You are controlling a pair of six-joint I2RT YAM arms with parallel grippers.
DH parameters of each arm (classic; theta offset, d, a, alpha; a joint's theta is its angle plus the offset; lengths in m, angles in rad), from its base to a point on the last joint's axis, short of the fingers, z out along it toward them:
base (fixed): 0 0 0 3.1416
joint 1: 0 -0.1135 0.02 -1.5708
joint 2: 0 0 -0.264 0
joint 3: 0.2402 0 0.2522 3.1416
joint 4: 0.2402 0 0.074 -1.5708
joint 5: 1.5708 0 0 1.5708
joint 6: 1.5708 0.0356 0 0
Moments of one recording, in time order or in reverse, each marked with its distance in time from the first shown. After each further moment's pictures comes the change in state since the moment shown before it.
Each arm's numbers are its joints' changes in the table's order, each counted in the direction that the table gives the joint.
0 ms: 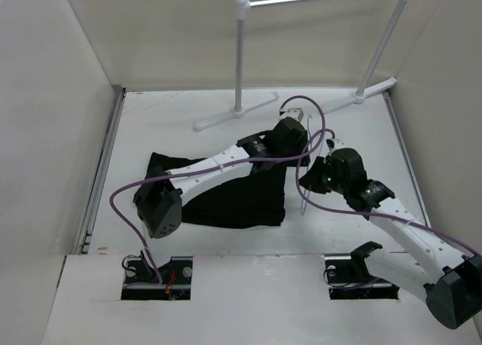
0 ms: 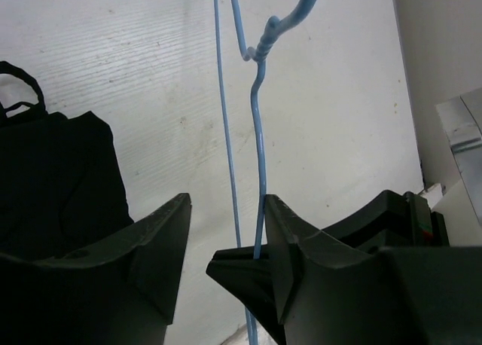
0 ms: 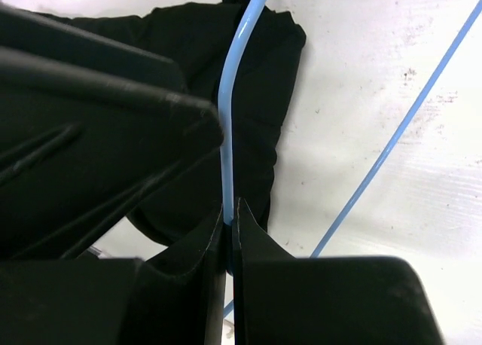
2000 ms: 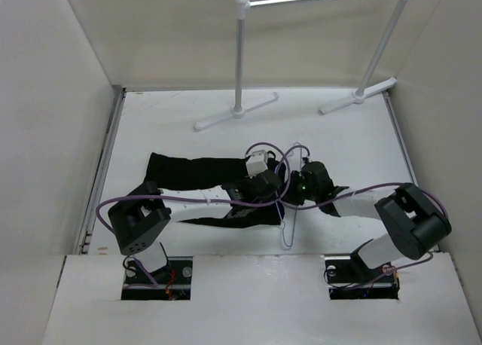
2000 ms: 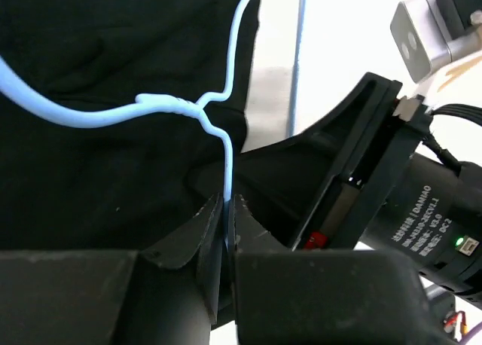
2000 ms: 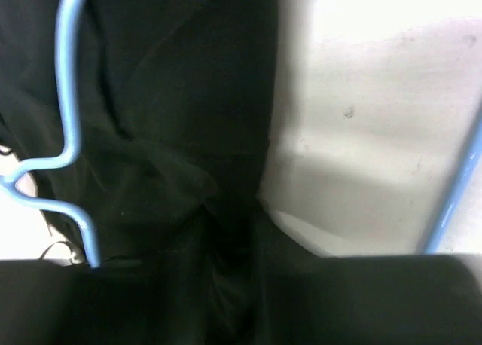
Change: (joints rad) left arm 0.111 0.220 -0.693 -0.398 -0.311 -0.274; right arm -0.093 -0.522 -0.197 -0.636 -0.082 0.298
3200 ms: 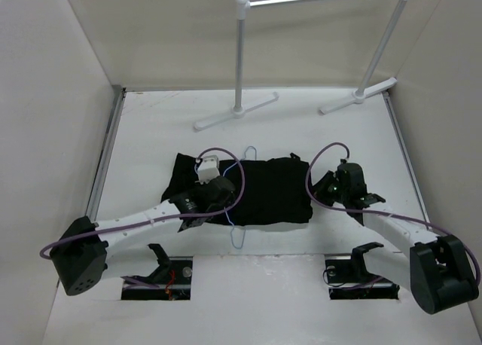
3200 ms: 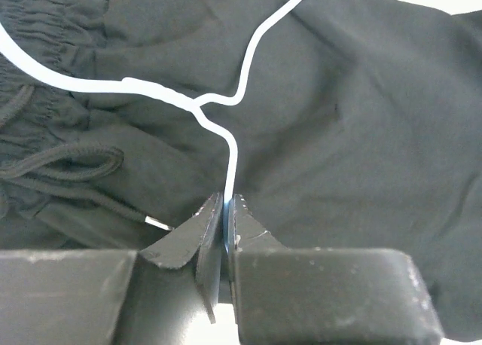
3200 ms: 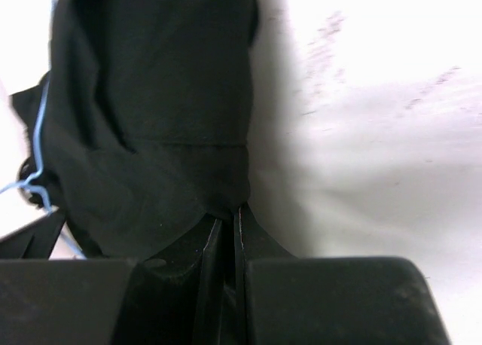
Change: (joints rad) left arm -0.179 0.489 -0.346 0.234 -0.144 0.171; right arm 0.298 0.406 -0.098 0.344 -0.019 -0.027
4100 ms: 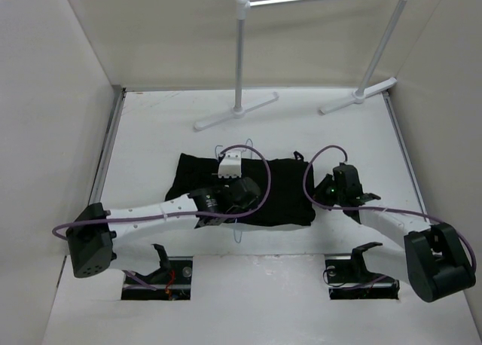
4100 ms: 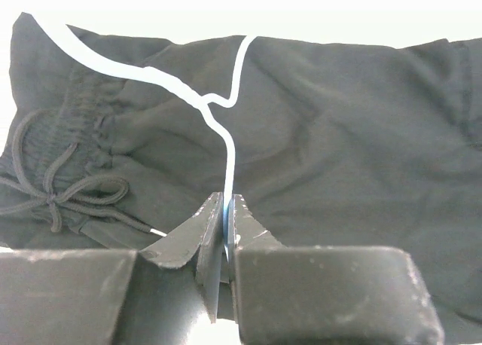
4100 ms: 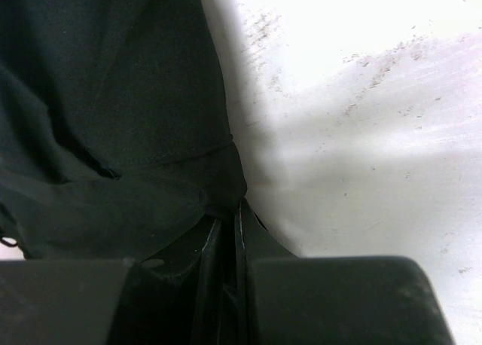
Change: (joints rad) left arm 0.195 -0.145 0.236 0.148 -0.302 0.068; right arm -0.017 -0.082 -0.011 -0.010 0.082 0.000
